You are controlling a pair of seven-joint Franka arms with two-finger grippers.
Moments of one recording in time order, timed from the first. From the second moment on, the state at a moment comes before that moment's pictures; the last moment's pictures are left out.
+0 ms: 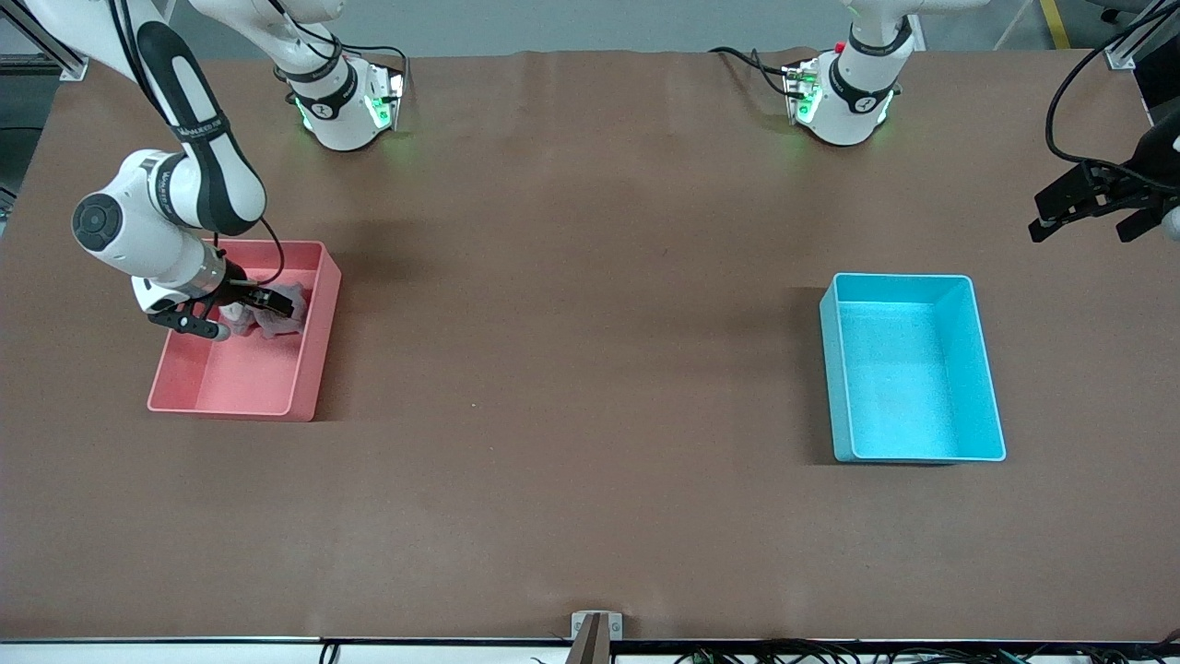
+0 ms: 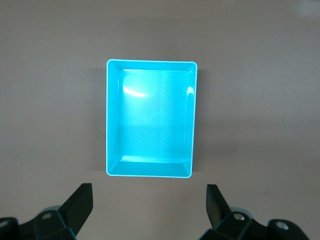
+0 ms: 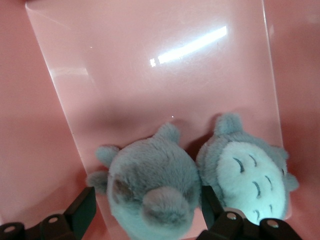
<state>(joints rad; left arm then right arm) -0.04 -0.03 0.01 -1.54 -0.02 1.57 -0.02 -0.05 0.14 -0.10 -2.46 0.10 2.51 0.06</state>
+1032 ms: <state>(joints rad) -0.04 -0.03 0.01 -1.54 -0.02 1.57 -0.02 -0.05 0.17 -0.10 -2.48 0.10 2.54 0.07</state>
